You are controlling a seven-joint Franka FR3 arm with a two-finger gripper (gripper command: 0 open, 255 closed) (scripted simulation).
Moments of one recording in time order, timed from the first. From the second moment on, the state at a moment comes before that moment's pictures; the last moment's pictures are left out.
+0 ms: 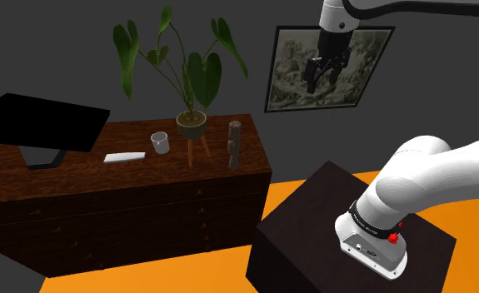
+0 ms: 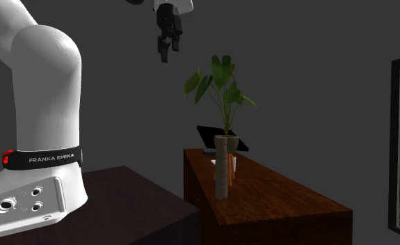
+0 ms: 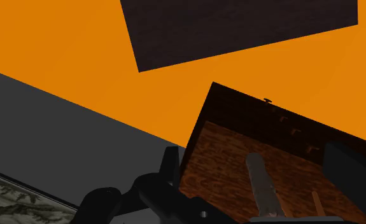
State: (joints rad) arm -0.01 -0.78 0.00 -2.39 -0.11 1.59 0.15
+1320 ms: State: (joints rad) arm 0.02 -0.16 -0.04 -2.27 -0.06 2.10 0.11
